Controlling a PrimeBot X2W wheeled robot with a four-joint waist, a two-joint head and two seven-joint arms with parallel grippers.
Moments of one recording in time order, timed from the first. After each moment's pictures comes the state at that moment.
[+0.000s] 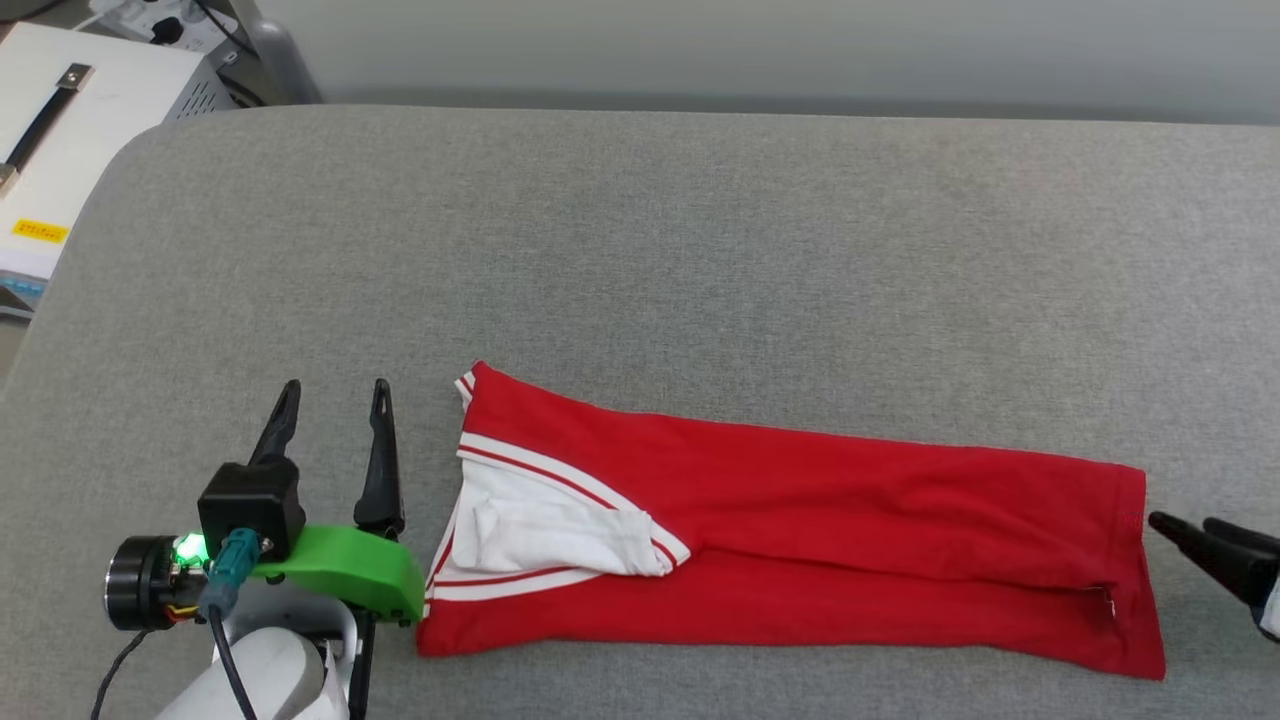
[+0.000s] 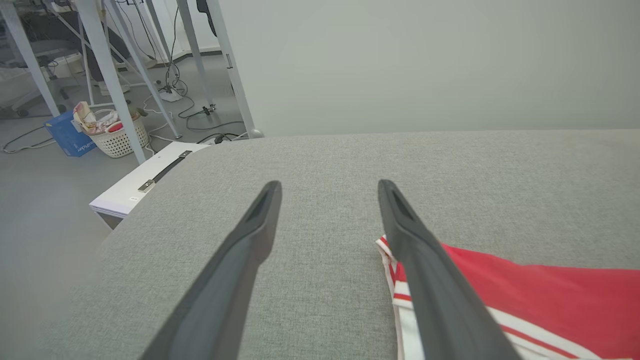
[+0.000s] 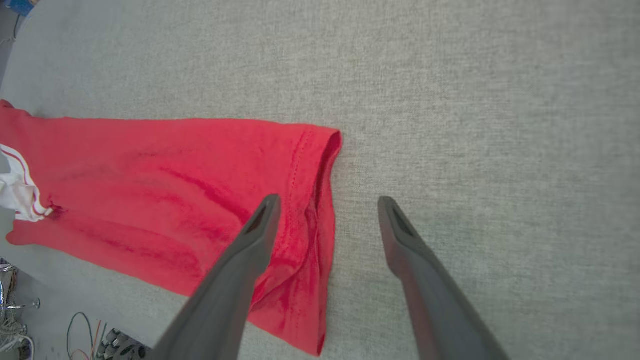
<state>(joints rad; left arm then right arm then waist) -0.25 0.61 -0.64 -0.03 -0.68 0.52 -0.26 -0.24 -0.91 0.55 0.27 1.35 0.13 0.31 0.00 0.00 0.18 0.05</state>
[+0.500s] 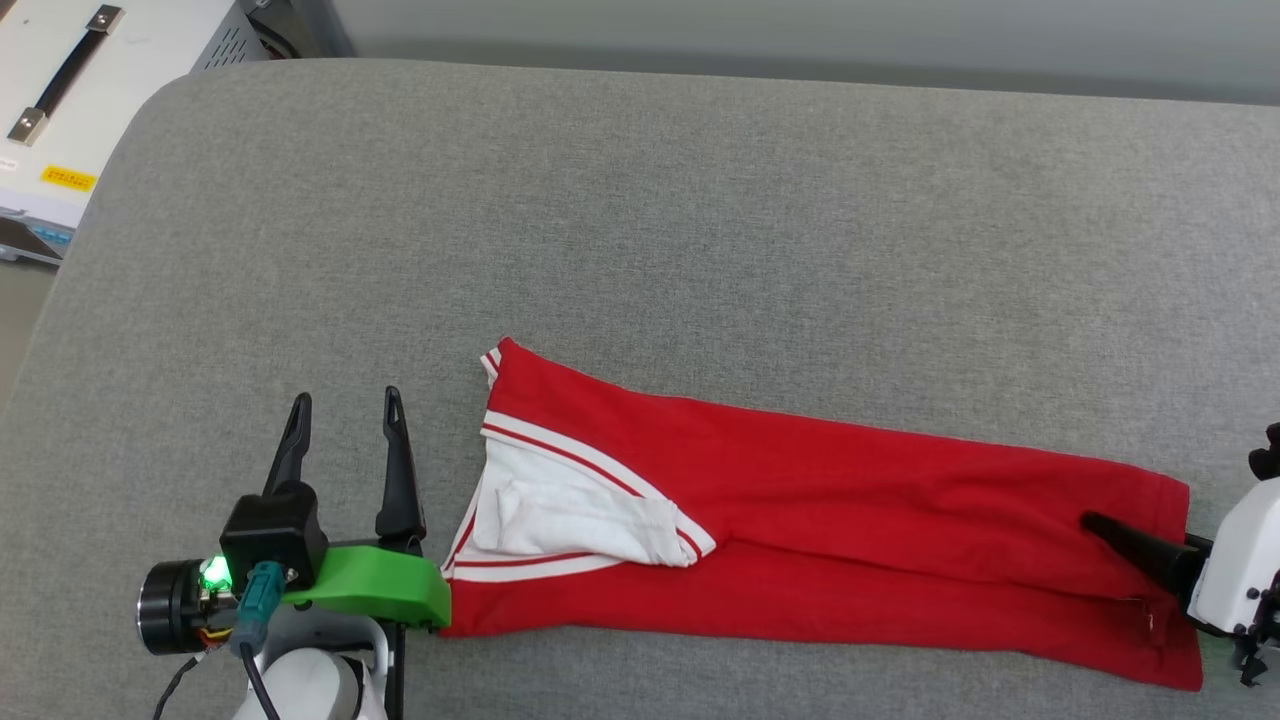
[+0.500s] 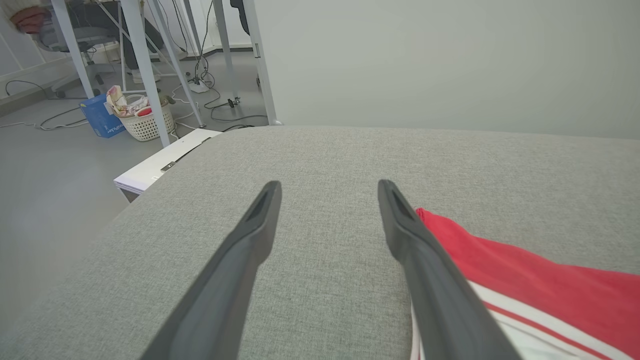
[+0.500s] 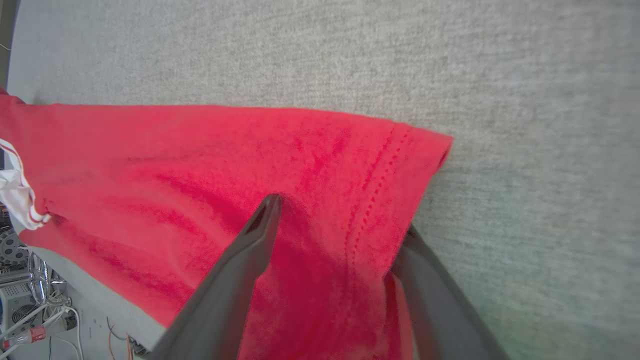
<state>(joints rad) -0.13 0.36 -0.37 0.01 -0.41 0.37 -0.26 -0.30 -0.77 0.61 0.36 1.35 0.13 0.36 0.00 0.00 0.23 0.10</state>
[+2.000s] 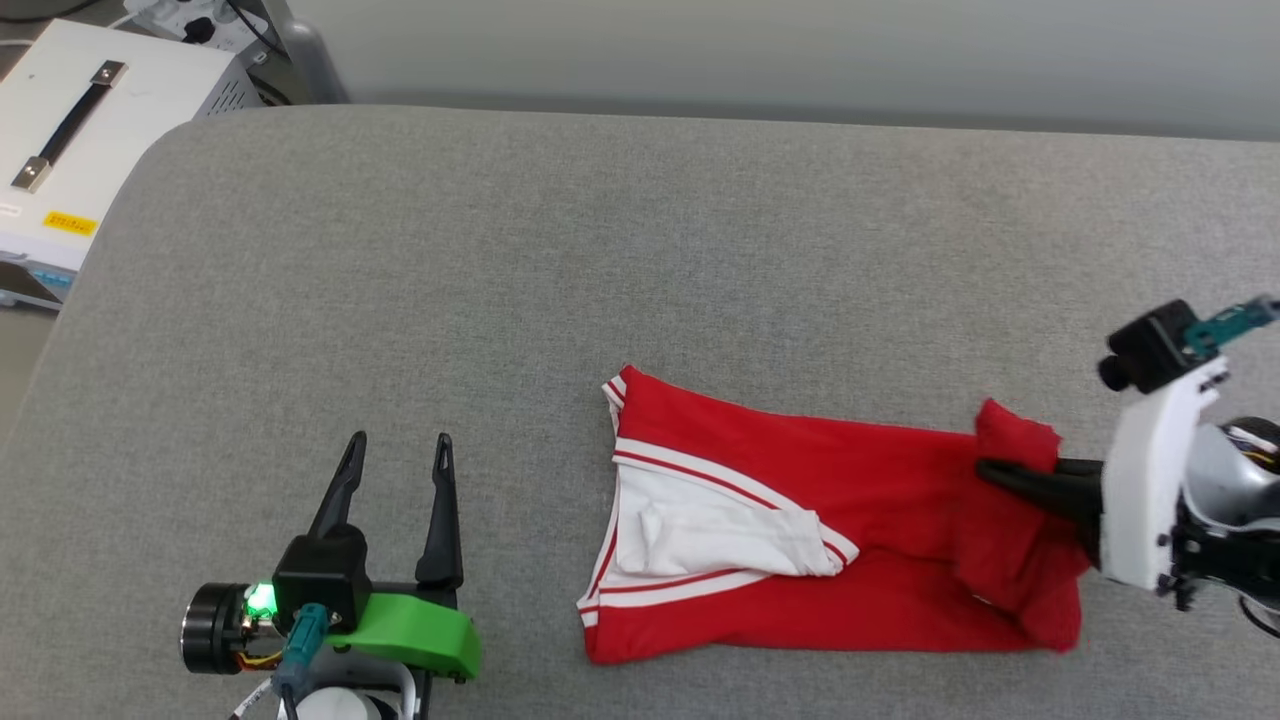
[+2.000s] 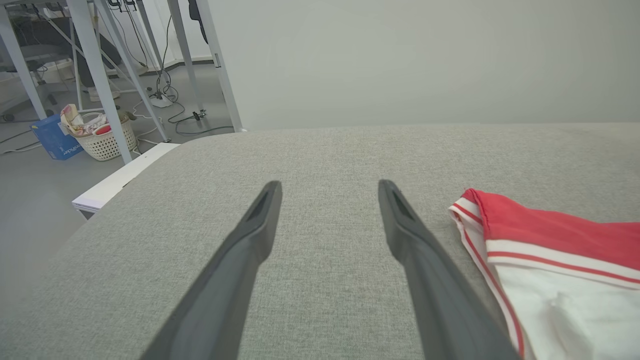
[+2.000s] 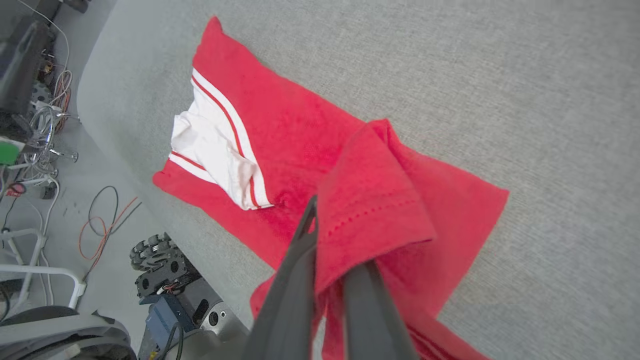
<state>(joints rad) -0.03 0.13 -0.14 0.07 -0.11 0.05 -0.26 -0.45 -0.81 0.66 0.00 1.23 0.13 0.60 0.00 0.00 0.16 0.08</state>
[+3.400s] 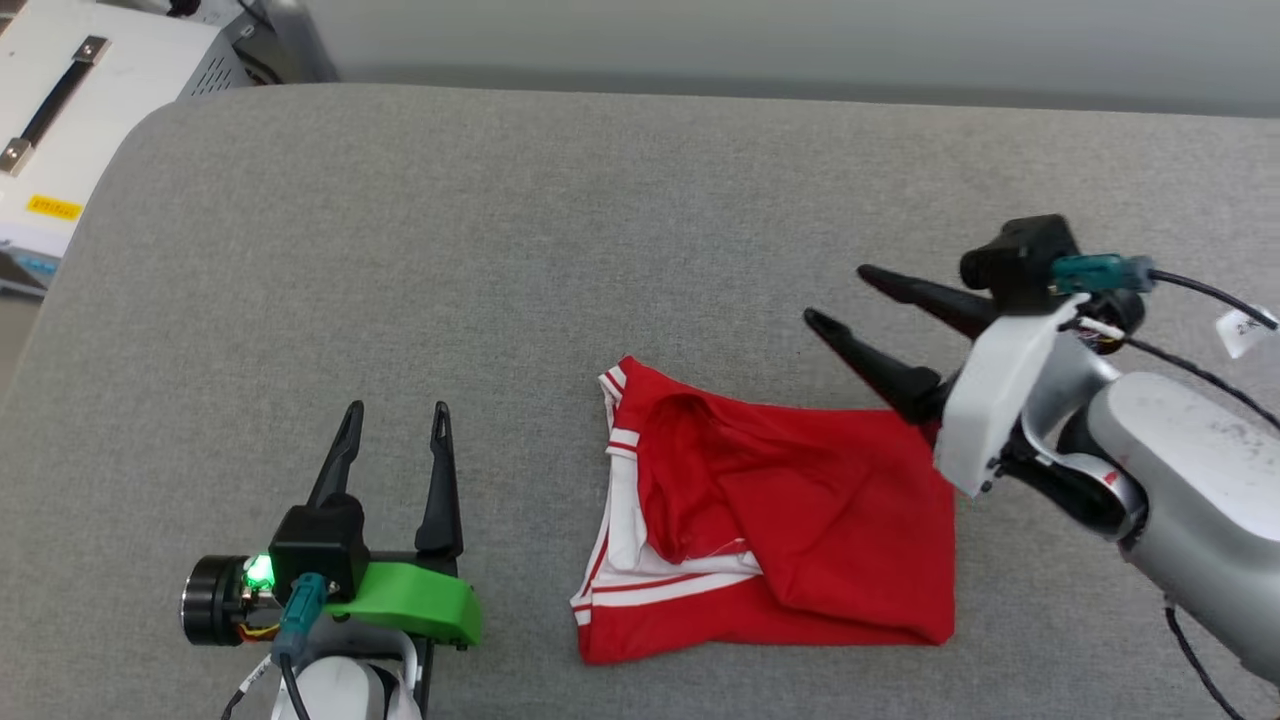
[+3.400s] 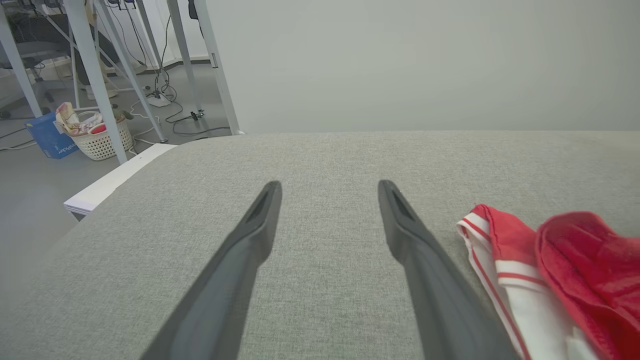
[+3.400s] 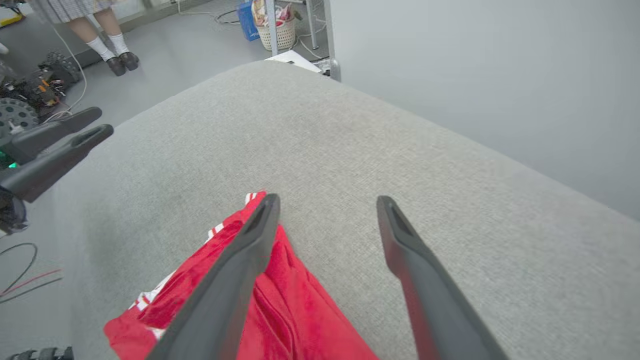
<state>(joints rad) -0.08 0.07 -0.07 0.10 -0.06 0.00 -0.26 -0.78 -0.57 0.98 0.23 0.95 0.13 0.04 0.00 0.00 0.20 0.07</state>
